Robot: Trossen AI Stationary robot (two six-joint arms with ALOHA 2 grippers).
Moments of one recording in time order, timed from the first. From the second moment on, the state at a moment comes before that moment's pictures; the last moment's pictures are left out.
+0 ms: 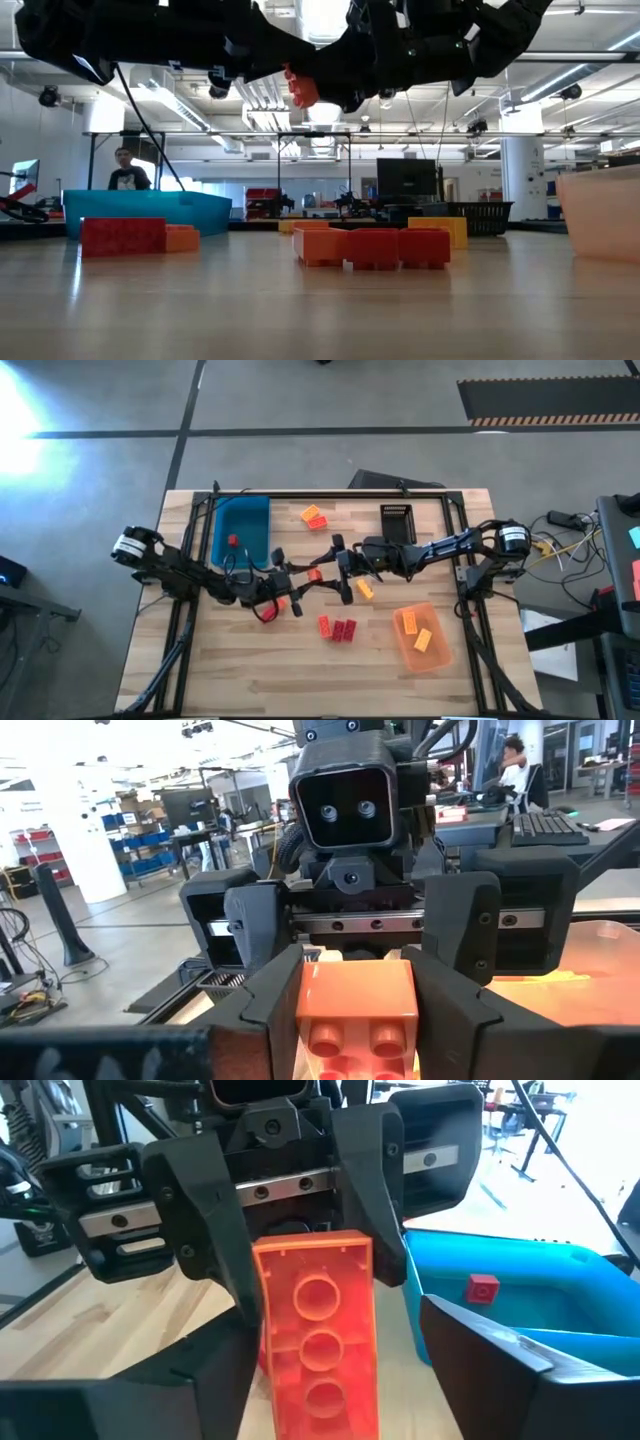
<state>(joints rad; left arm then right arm) -0.24 1.55 0.56 1.12 -0.59 0.19 -0.06 1.70 0.86 0.71 -0.21 -0.09</state>
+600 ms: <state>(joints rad) -0.24 1.55 0.56 1.06 -0.64 0.14 -0.06 1.70 0.86 0.62 -0.16 -0.04</state>
